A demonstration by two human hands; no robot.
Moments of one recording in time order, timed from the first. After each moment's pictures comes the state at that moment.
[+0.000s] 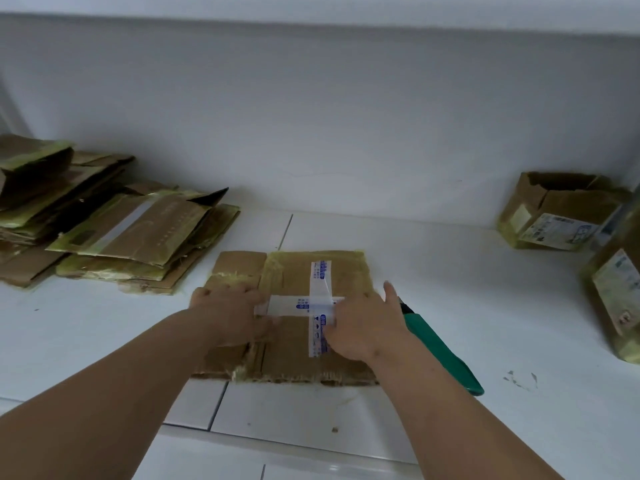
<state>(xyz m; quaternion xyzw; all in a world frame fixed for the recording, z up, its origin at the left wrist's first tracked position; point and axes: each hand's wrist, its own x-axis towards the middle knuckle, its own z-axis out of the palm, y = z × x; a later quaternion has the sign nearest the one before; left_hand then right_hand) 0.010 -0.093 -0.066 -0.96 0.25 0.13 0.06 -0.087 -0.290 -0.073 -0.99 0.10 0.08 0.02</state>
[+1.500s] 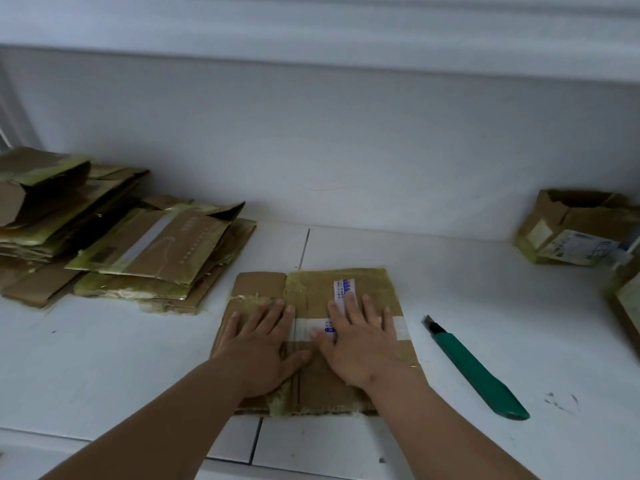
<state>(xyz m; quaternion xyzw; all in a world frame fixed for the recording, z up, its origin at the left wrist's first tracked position) 0.010 -0.071 -0.104 -0.94 0.31 0.13 0.00 -0.056 -0.247 -0.103 -0.98 0.13 0.08 0.09</state>
